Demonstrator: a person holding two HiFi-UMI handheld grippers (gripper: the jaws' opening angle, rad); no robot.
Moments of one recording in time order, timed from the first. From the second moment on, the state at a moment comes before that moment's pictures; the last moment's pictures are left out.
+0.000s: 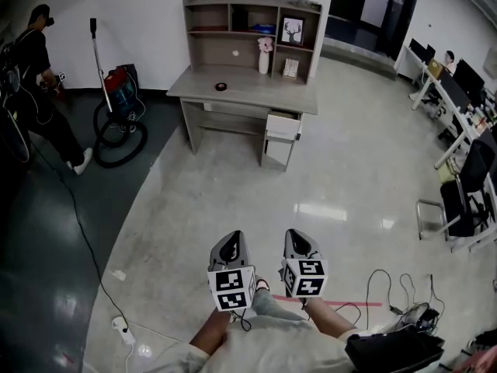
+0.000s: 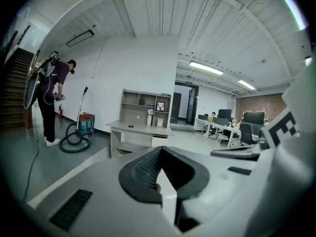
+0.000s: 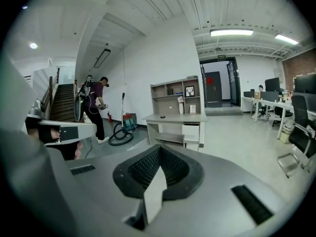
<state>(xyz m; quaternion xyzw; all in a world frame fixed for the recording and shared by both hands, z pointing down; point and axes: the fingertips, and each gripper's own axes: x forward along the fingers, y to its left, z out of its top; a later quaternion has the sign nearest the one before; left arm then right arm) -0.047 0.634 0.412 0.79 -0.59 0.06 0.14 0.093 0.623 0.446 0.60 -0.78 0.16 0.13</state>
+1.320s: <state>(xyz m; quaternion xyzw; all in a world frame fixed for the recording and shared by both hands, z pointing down) -0.001 0.431 0.414 0.78 -0.61 0.08 0.14 0.131 0.413 0.462 0.57 -0.79 0.19 0.14</state>
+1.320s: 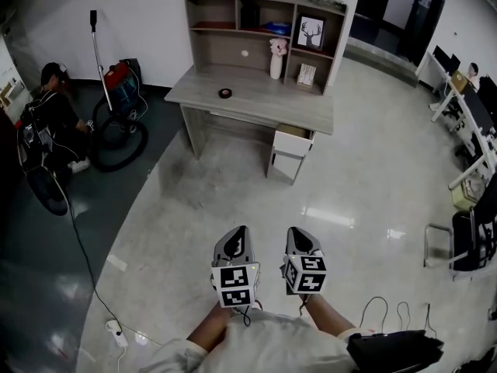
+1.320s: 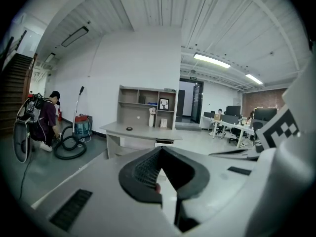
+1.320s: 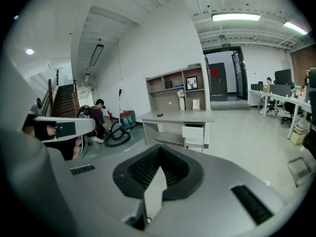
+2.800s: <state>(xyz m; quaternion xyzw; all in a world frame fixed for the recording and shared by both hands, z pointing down) -0.079 0.187 0.418 0.81 -0.56 0.07 0.16 0.067 0.183 0.450 0.63 -0.74 0.19 0.13</state>
